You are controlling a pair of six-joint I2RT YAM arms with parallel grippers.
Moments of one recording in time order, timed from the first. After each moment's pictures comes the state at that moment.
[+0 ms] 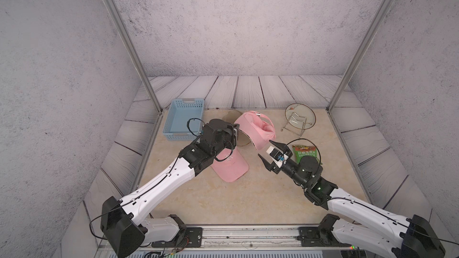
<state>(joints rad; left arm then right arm) -0.75 1.26 1.16 -0.22 -0.18 -1.88 0.77 0.98 0.50 0.44 -0.02 -0.48</state>
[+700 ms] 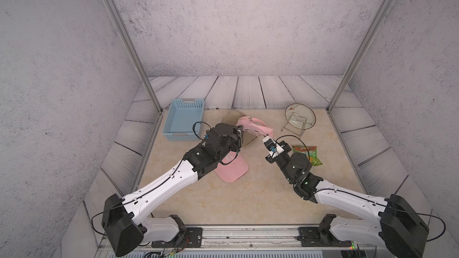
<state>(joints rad) -0.83 1.27 1.14 -0.16 -0.26 -1.91 0.81 1.17 0.57 0.64 0.36 -0.54</state>
